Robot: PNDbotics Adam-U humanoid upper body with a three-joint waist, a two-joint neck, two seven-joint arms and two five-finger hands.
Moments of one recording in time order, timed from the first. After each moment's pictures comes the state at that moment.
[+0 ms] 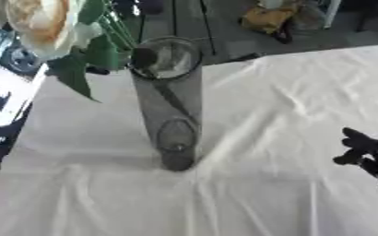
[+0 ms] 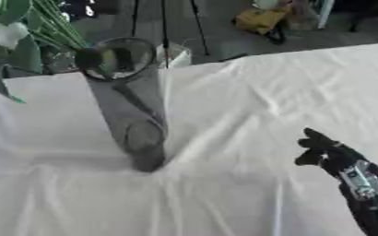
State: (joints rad) left arm -1.14 0.52 -0.20 -1.39 -0.45 -0.27 -0.57; right arm -0.17 -0.21 -0.12 -1.98 0.07 -0.17 0.29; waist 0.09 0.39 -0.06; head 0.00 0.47
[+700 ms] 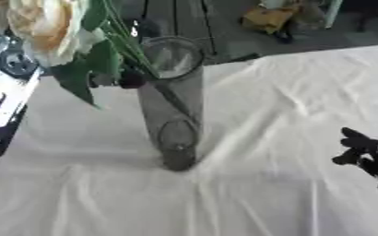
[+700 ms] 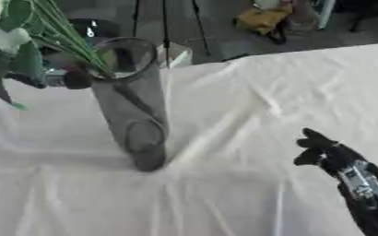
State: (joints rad) left arm -1.13 0.53 -0.20 -1.36 -0.40 -0.29 -0.73; right arm -0.17 -0.21 -0.12 -1.98 0.07 -0.17 0.29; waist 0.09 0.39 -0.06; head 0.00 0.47
